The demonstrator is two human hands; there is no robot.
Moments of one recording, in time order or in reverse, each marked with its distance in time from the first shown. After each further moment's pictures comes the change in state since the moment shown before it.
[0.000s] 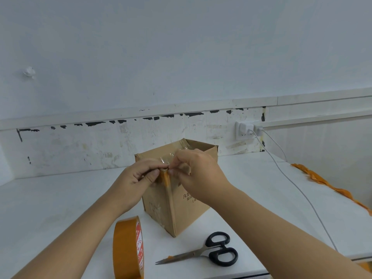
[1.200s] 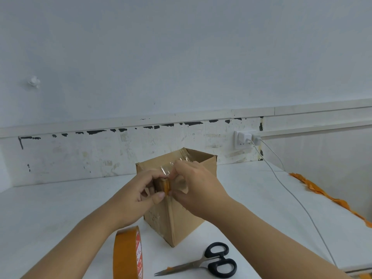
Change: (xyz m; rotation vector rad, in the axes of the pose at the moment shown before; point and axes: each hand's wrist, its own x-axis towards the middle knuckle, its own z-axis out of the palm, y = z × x) left_hand -0.005 -0.008 -0.006 0.327 -0.103 0.026; right_hand -0.005 -0.007 -0.002 -0.096 -0.085 -0.027
